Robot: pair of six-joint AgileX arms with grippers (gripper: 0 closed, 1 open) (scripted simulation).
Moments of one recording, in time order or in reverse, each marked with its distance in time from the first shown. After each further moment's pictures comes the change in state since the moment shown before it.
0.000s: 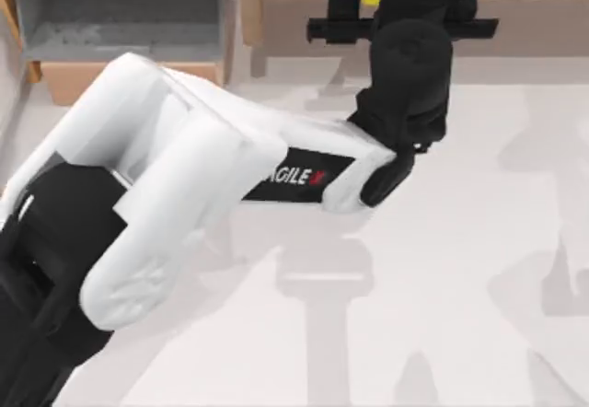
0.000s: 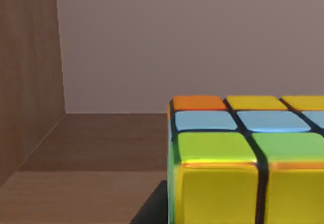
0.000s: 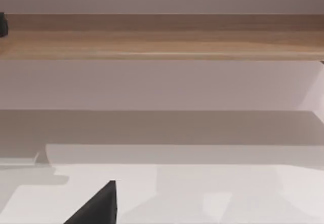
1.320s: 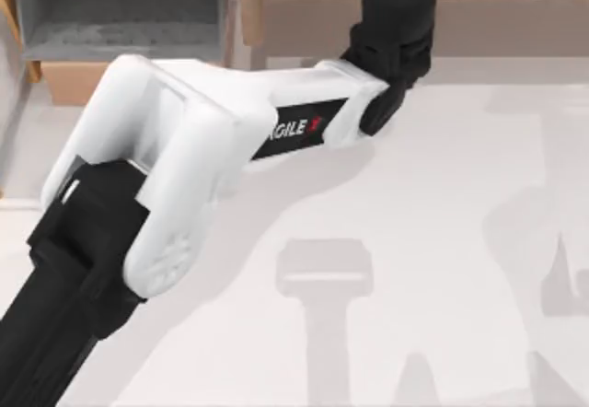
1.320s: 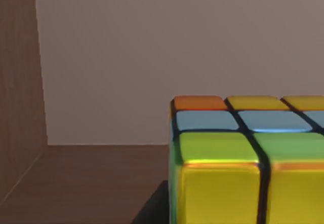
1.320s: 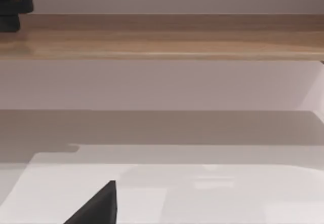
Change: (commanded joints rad) left arm 0.099 0.185 0.388 -0.218 0.101 -0.032; right arm 0.000 0.000 0.000 0.000 0.000 0.000
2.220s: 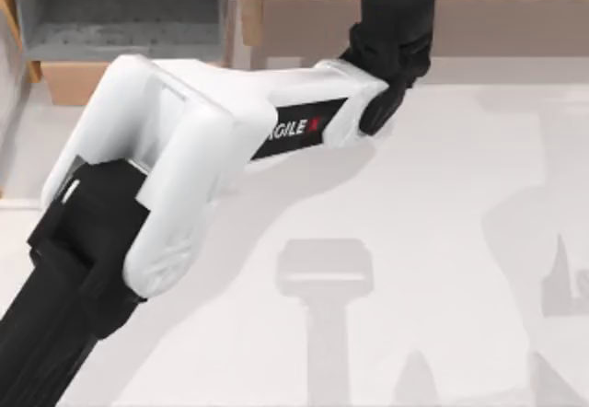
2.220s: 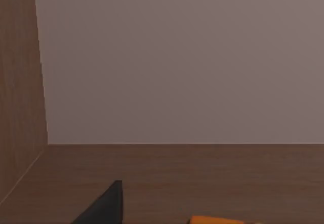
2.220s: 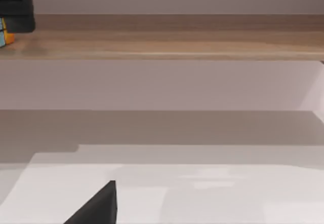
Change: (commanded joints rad) left arm 0.000 0.000 0.000 0.000 0.000 0.000; right arm 0.000 0.000 0.000 0.000 0.000 0.000
